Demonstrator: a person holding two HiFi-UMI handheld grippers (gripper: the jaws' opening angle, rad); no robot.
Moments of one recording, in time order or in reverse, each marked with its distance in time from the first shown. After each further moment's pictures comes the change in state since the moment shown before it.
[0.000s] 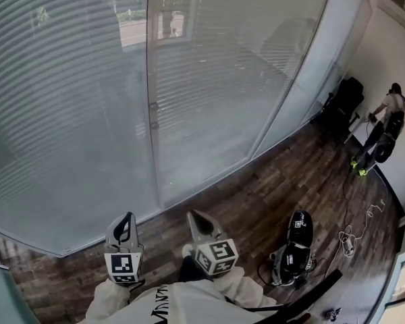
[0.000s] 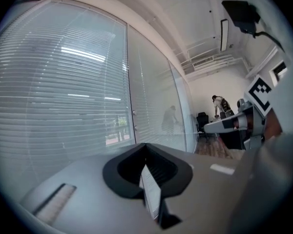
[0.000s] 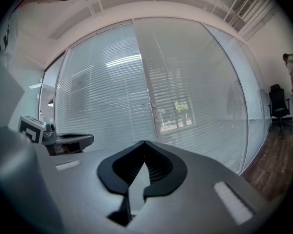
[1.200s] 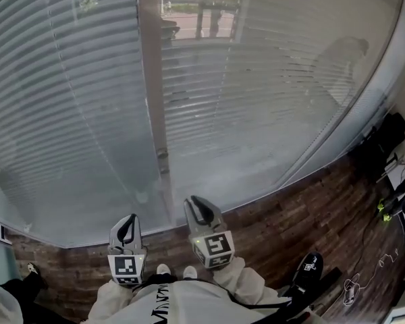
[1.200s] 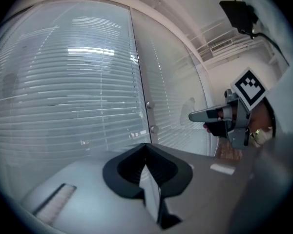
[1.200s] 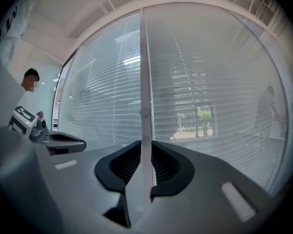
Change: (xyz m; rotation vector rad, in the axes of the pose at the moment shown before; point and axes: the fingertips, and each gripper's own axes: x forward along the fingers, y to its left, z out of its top) left arm 0.108 0.034 -0.010 -0.012 0.080 0.224; right arm 0.165 -0.052 0.056 -0.197 -0.012 0.239
